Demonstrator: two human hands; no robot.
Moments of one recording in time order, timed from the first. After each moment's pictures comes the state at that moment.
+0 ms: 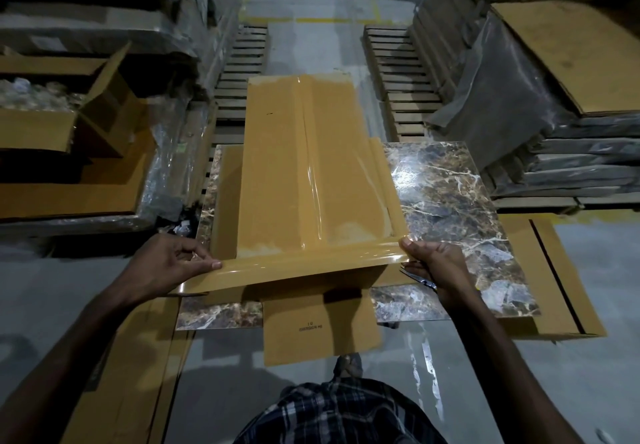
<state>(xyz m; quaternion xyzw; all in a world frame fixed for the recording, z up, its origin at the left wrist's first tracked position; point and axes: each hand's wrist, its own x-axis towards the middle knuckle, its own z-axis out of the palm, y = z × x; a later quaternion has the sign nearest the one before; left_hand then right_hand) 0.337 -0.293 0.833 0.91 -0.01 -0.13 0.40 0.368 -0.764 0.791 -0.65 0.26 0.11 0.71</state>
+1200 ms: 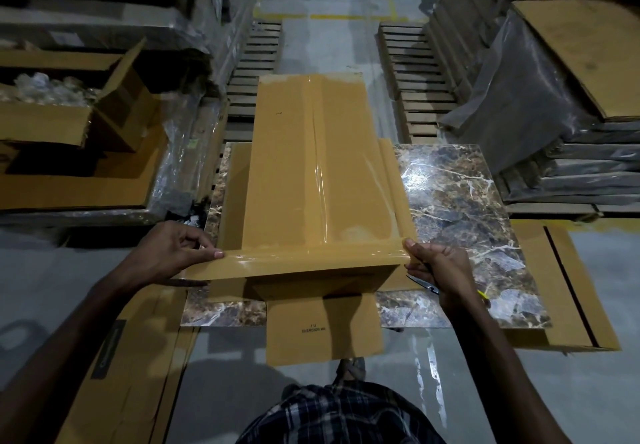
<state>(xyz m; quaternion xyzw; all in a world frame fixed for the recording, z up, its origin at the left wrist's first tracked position) 0.357 -0.290 0.834 0.90 0.02 -0.13 0.41 0.376 -0.755 0.798 -0.64 0.26 0.10 0.71</state>
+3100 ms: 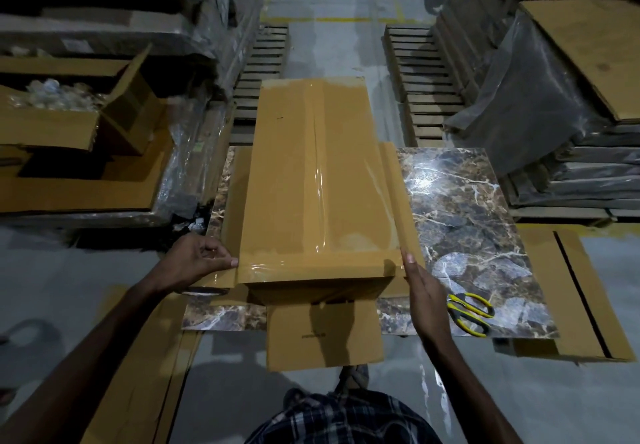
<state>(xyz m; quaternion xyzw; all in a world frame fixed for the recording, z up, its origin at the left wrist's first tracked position) 0.366 -0.312 0.794 0.88 0.02 -0.13 0.45 0.336 -0.724 0.790 -0.78 0.16 0.04 0.61</state>
